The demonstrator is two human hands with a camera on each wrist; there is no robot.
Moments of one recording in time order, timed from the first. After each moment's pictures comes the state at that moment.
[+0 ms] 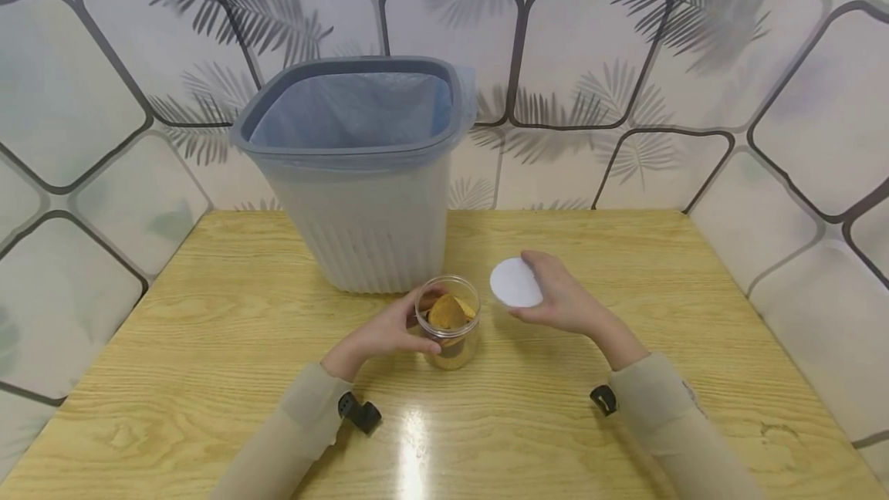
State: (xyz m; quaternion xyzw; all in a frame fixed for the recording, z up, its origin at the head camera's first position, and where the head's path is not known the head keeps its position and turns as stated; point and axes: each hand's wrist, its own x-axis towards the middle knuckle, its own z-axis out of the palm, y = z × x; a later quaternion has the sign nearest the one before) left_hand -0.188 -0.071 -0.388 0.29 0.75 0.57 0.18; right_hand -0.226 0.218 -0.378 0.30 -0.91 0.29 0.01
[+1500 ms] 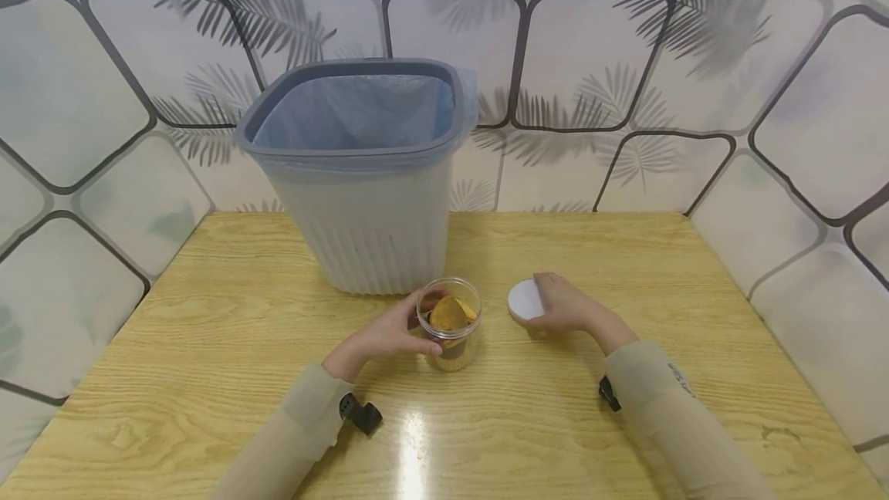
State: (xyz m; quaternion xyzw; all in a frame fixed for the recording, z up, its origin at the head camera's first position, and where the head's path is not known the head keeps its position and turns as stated) left_hand -0.188 -0.072 -0.389 0.29 0.75 0.57 0.19; right_hand -0.249 0.235 -0.413 0.27 -0.94 0.19 -0.10
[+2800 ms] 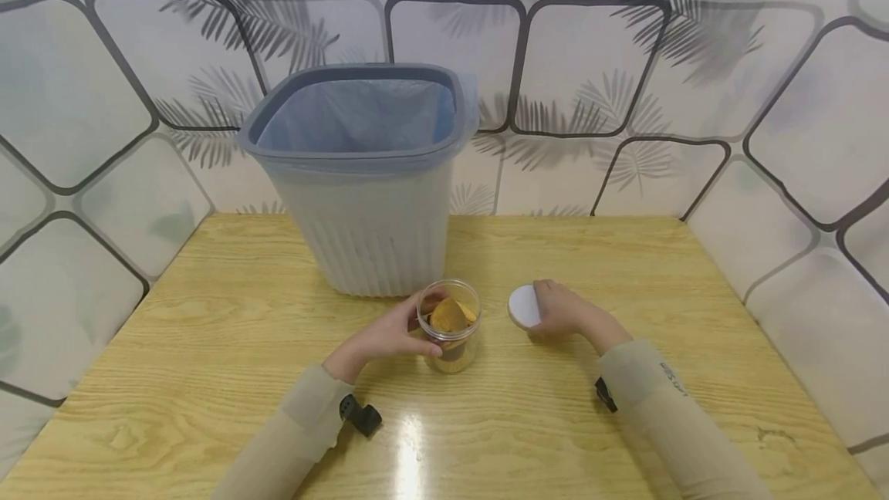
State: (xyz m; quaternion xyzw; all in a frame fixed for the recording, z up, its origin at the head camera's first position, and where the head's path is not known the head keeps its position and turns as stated) left_hand -0.202 -0.072 -0.418 0.30 0.74 0.57 0.18; right_hand -0.248 0.230 -0.414 0.24 -0.95 0.16 -0.14
